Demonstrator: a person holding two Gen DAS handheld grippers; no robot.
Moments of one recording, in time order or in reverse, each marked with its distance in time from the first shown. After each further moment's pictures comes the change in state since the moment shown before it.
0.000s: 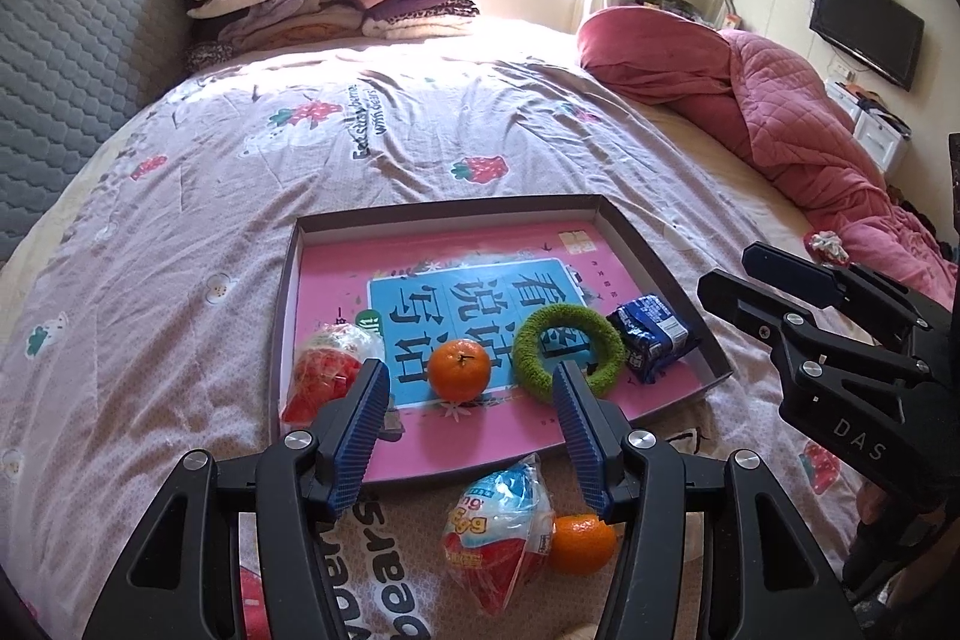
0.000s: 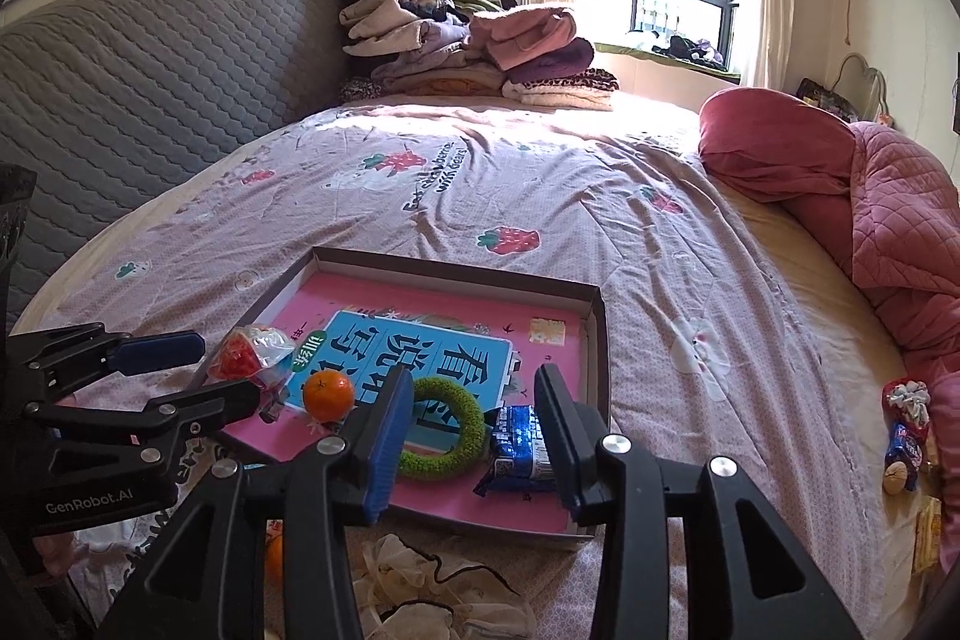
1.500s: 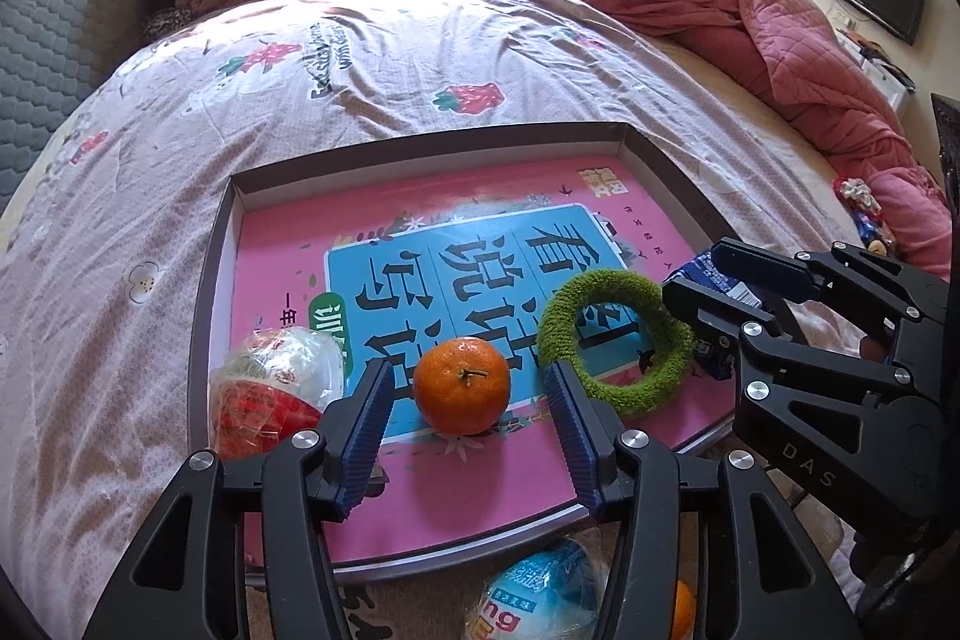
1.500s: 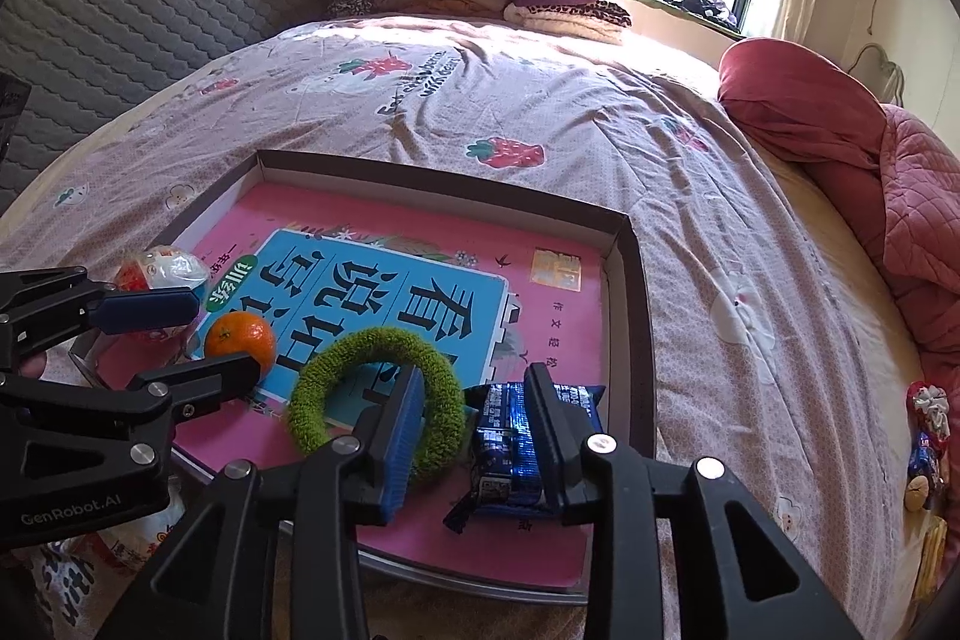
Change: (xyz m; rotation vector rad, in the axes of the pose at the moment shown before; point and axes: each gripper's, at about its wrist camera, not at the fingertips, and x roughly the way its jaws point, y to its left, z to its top) left arm 0.092 0.002 0.004 0.058 0.145 -0.029; right arm 0.088 0.003 -0.016 -0.062 0.167 -0.049
